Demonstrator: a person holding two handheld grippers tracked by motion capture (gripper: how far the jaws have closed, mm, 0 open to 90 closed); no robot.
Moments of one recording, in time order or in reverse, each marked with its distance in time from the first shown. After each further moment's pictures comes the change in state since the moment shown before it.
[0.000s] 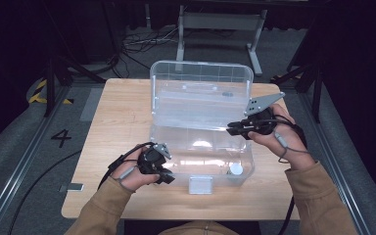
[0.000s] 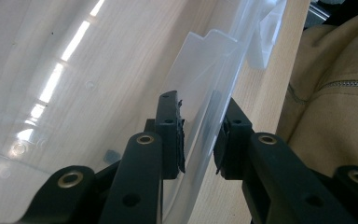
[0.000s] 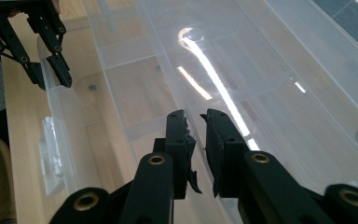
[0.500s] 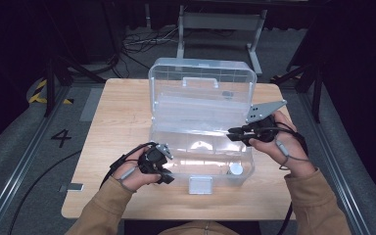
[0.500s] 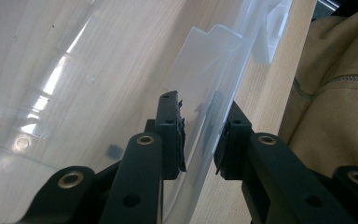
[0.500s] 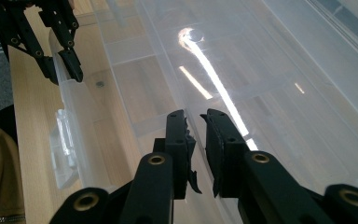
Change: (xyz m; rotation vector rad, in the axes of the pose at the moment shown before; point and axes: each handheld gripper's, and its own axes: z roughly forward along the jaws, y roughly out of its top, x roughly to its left) left arm 0.000 0.004 0.001 0.047 0.013 0.004; right arm 0.014 -0.009 -0.002 -0.013 -0.004 -0.013
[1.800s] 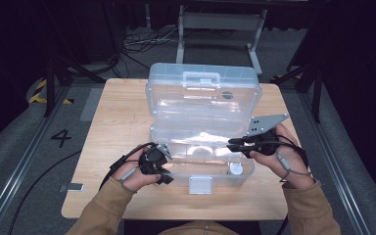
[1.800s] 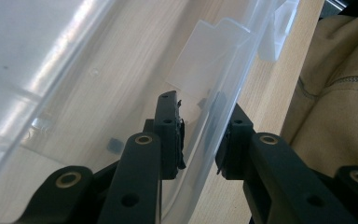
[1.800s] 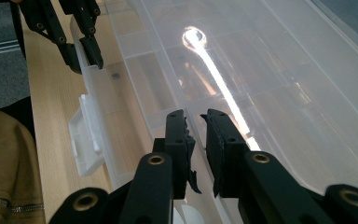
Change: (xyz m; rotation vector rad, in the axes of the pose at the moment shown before) left arm -0.001 -0.001 0.000 0.017 0.014 -0.028; right arm 0.022 -0.017 0.000 -0.010 0.015 -0.003
